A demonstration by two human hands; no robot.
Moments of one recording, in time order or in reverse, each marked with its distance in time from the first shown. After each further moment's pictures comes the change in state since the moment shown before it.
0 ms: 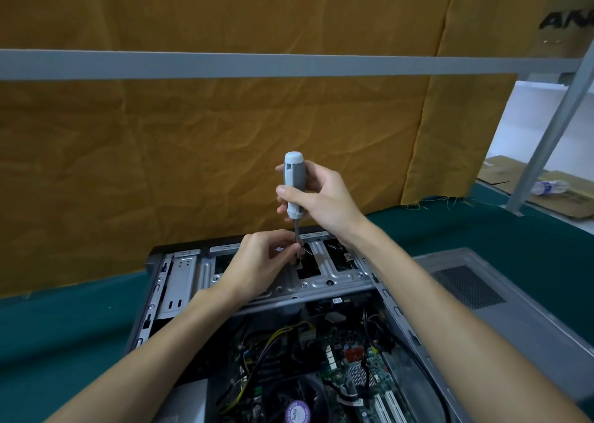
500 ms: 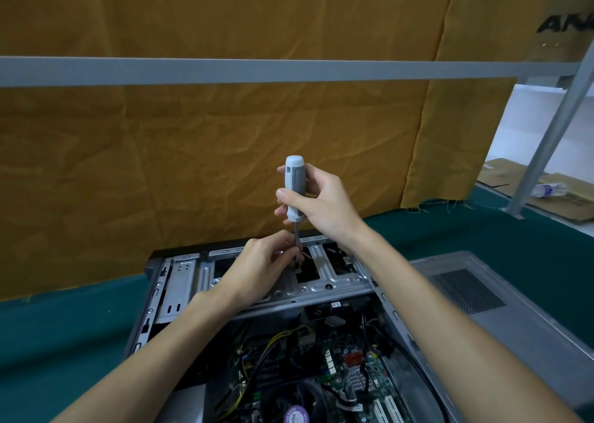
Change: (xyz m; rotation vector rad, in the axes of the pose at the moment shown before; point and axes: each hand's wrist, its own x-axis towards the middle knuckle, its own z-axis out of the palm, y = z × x) left_hand 0.000 0.003 -0.001 0.022 -0.046 0.063; right_hand 0.002 0.005 0.000 -0.004 0.021 -0.023
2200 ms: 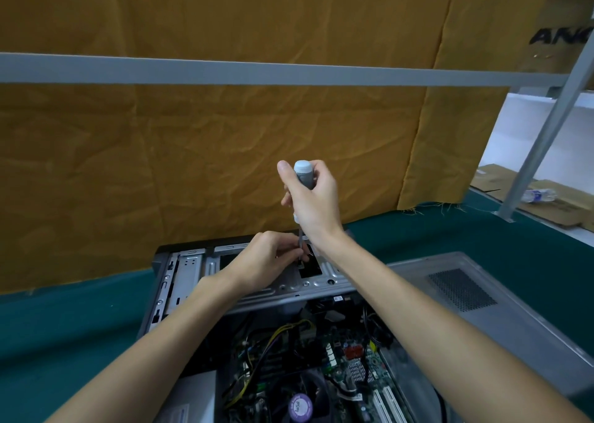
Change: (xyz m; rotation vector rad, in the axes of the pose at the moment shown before) left_hand 0.006 0.008 -0.011 0.031 -0.134 -0.056; right_hand 0.003 0.000 0.042 0.066 0.363 -0.060
